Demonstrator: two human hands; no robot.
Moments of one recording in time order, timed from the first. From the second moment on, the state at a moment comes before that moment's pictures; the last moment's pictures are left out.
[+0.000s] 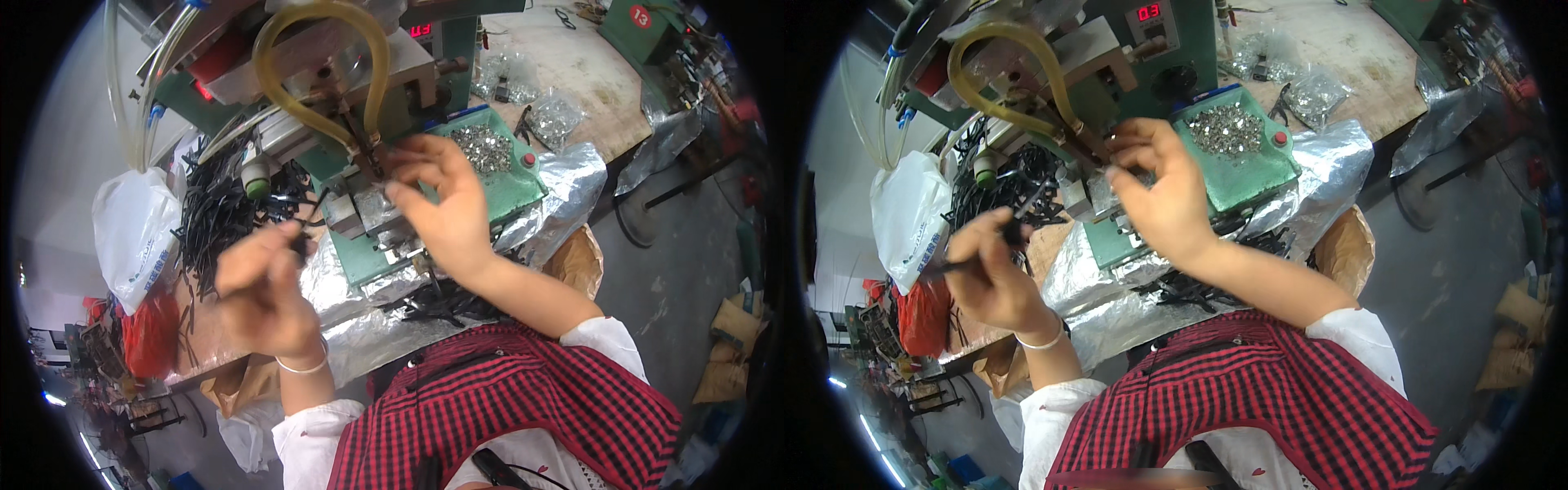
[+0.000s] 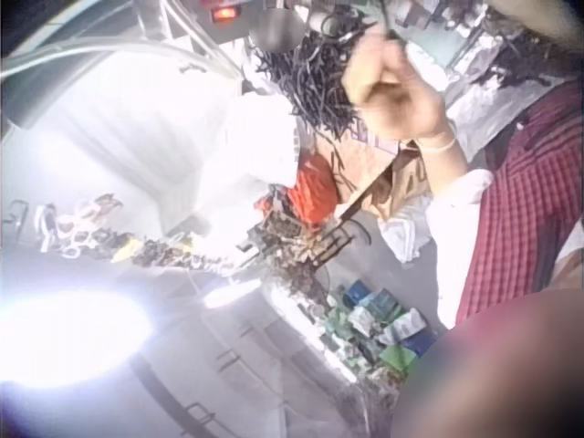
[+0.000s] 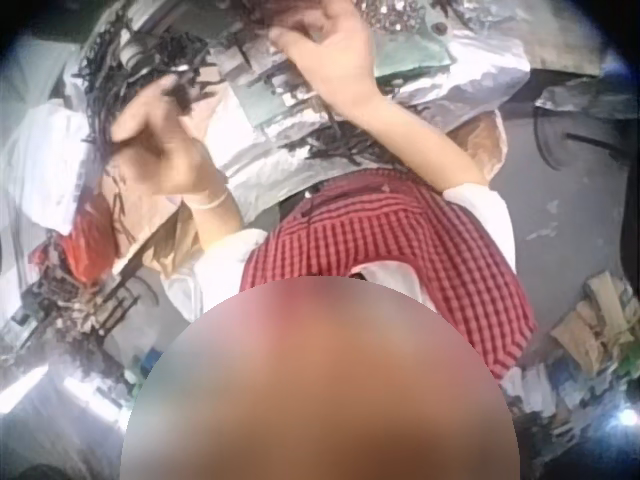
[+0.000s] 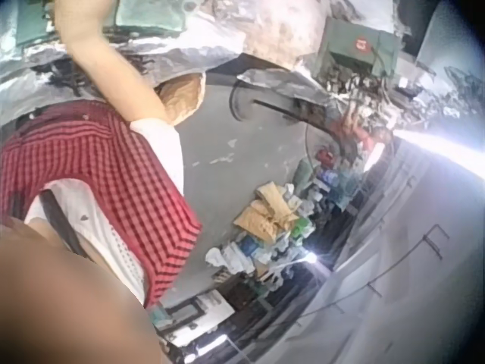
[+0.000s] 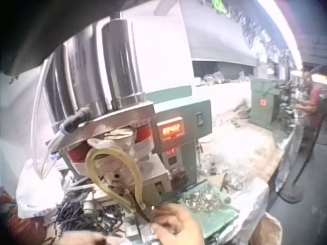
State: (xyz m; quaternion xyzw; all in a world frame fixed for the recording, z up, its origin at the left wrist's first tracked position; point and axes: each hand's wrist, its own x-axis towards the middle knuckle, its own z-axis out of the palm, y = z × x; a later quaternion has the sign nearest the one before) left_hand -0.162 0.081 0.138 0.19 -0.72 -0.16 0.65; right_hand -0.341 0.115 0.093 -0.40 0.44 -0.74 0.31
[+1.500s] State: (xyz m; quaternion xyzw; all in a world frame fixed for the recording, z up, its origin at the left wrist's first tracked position) left_hand -0.045 -0.042 -0.029 0.48 -0.84 0.14 0.22; right_hand -0.470 0.150 0.003 -0.47 0.72 -0.51 0.05
